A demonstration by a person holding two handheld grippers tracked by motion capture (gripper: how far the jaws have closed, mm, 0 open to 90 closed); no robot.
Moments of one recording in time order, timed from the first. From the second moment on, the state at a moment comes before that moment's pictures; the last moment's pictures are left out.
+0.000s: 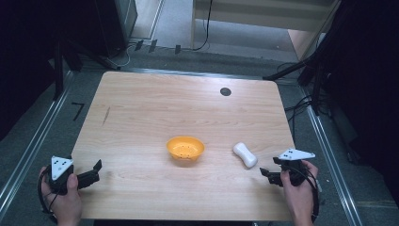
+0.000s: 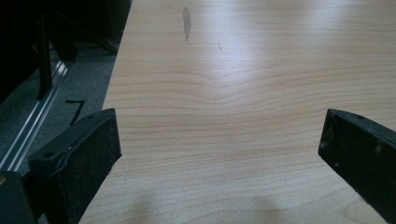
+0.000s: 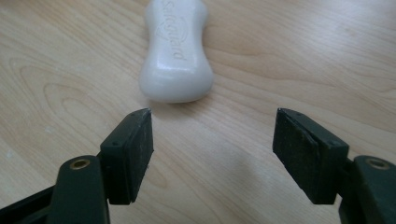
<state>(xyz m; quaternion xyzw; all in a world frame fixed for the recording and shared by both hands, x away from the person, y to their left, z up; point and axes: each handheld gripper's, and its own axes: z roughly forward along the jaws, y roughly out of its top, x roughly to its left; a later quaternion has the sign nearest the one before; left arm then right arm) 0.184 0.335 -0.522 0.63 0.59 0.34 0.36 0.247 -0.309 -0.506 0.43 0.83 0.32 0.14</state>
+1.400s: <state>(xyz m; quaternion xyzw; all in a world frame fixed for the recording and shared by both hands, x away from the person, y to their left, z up) 0.187 0.334 -0.522 0.64 0.59 0.34 0.35 0.300 -0.263 -0.502 0.45 0.86 0.22 0.09</state>
